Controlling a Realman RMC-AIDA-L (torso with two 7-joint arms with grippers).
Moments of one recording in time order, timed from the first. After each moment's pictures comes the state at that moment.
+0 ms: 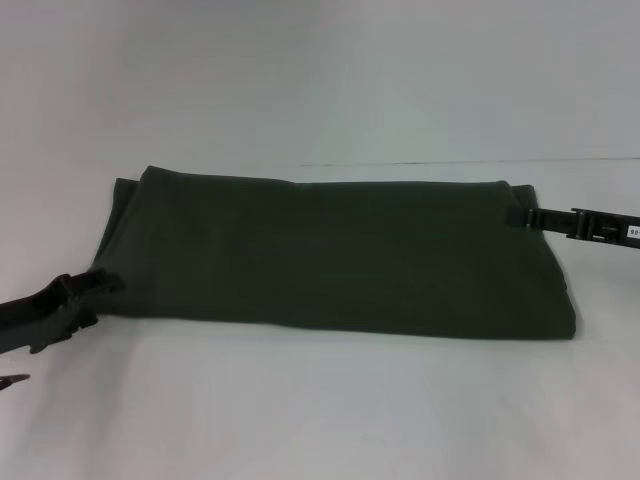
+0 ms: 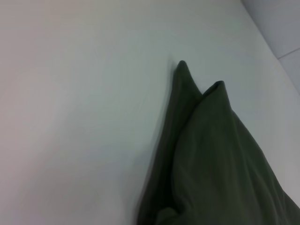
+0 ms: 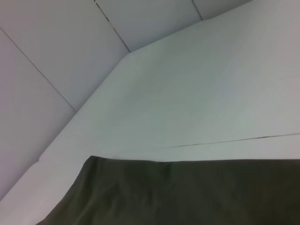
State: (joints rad) left arm -0.53 -2.11 0.40 0.68 2.28 1.08 -2.46; right arm 0.64 1.97 -0.52 -0.57 -2.09 -1.26 1.93
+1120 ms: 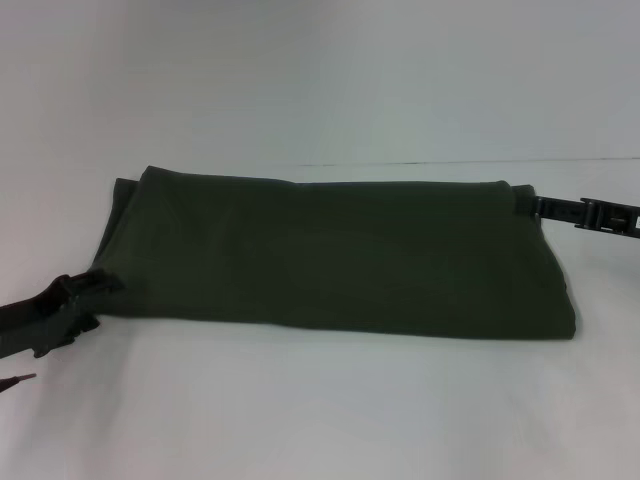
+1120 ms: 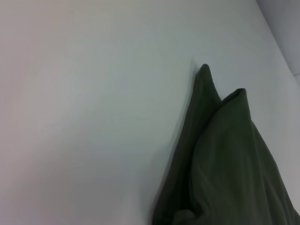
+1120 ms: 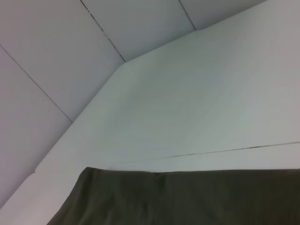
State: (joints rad) left arm -0.54 -2.11 0.39 0.64 2.28 1.04 -2.53; right arm 0.64 1.97 -0.49 -0.58 -2.09 -1.26 1.94
